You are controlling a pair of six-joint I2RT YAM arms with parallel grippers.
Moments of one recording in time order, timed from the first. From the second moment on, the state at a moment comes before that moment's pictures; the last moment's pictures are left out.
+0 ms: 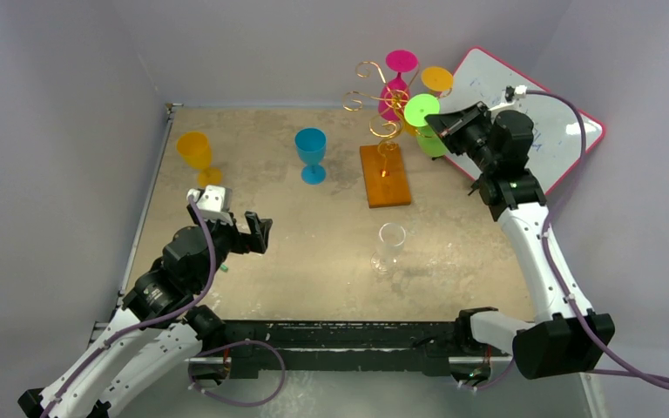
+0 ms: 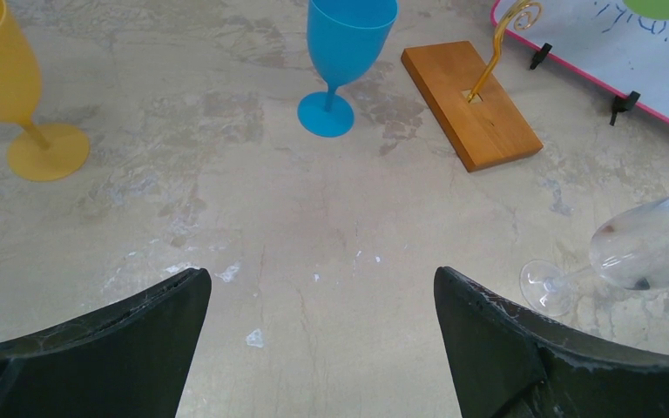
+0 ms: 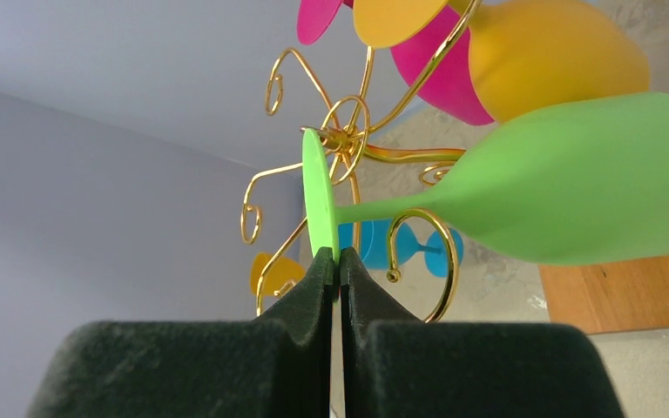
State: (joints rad) left arm -0.70 0.48 0.69 -0.47 -0.37 -0.29; right arm 0.11 1.17 1.19 -0.17 -0.18 0.99
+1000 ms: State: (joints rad) left arm -0.70 0.47 0.69 -0.46 -0.37 -0.29; right arm 0.11 1.09 1.14 -0.21 -0.20 0.99
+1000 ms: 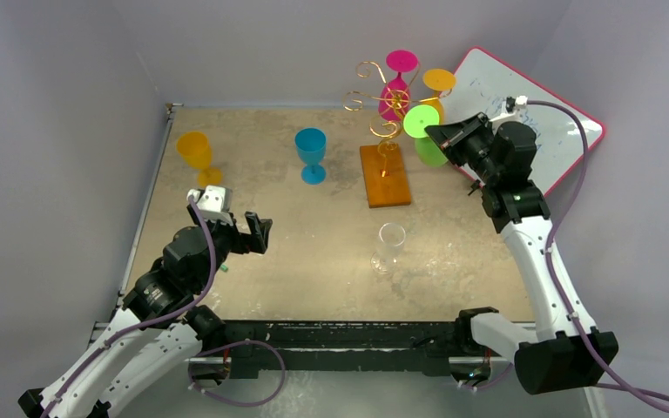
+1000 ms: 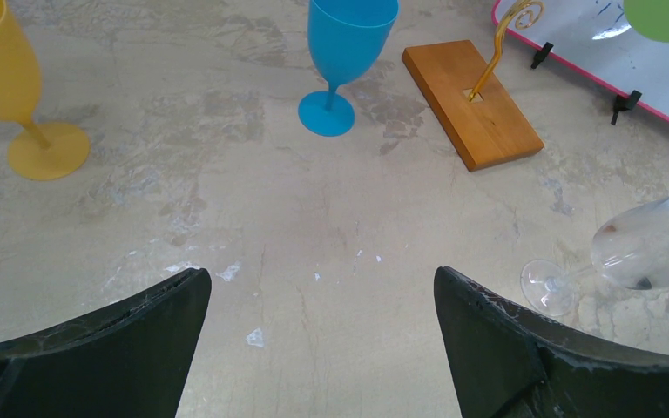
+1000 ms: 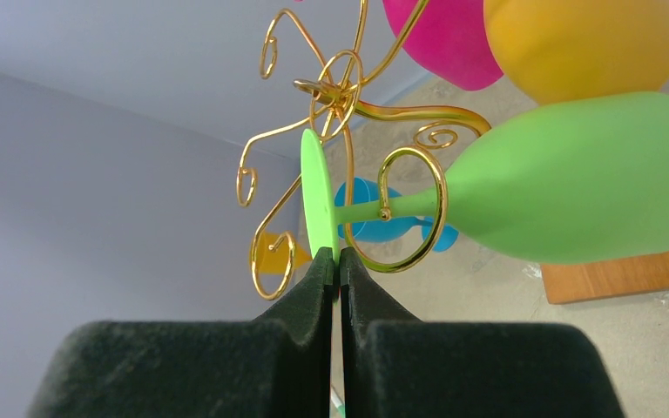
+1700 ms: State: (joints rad) left arm -0.70 0.48 0.69 -0.46 -0.37 -0.28; right arm 0.11 1.05 1.08 -0.20 -0.19 1.00
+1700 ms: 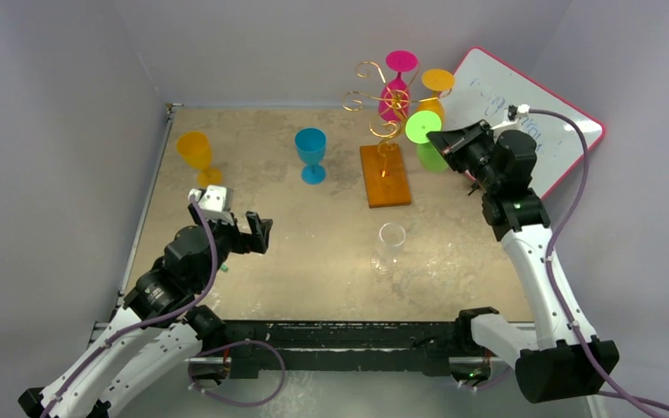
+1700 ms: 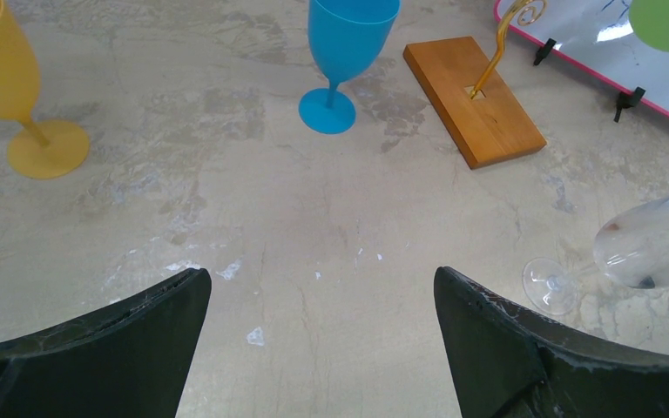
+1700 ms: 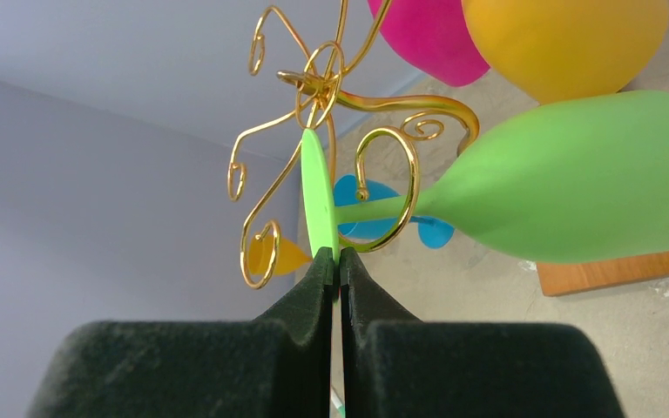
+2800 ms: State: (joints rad) left arm -0.70 0.58 0.69 -0.45 -0.38 -0.30; right arm 0.11 1.01 1.07 -0.25 -0.06 1.03
